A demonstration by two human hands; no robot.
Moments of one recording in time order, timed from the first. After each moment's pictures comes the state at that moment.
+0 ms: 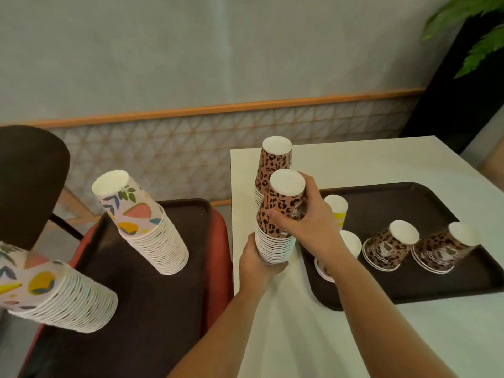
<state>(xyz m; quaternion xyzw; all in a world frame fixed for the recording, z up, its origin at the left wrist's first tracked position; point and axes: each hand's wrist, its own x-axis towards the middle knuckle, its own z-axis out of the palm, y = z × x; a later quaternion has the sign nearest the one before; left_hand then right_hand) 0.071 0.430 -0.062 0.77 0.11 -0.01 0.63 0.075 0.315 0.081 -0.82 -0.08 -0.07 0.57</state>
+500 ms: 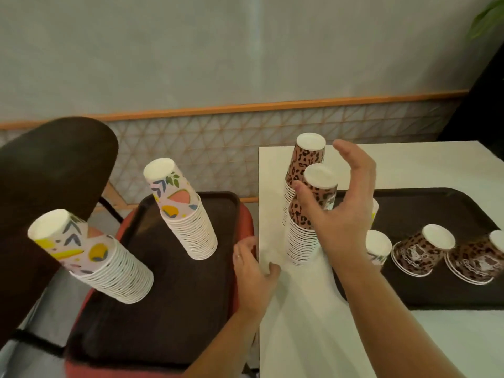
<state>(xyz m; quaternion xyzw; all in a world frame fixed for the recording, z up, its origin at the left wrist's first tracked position) 0.017 0.466 -0.038 0.85 0.14 0.15 0.49 0.048 0.347 0.115 -0.77 -0.13 -0.37 0.51</state>
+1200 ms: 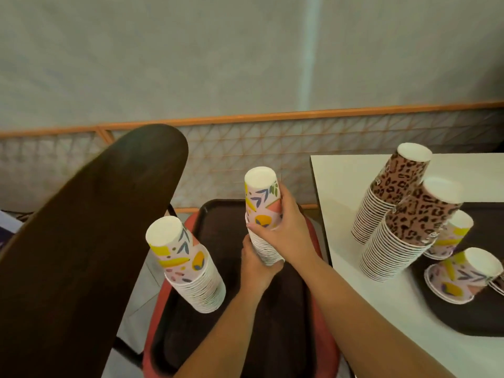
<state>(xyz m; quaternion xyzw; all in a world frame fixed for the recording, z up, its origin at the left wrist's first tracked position) 0.041 0.641 -0.029 0.79 0.18 0.02 0.59 0.079 0.557 0.049 -0.81 -0.14 -0.06 0.56</state>
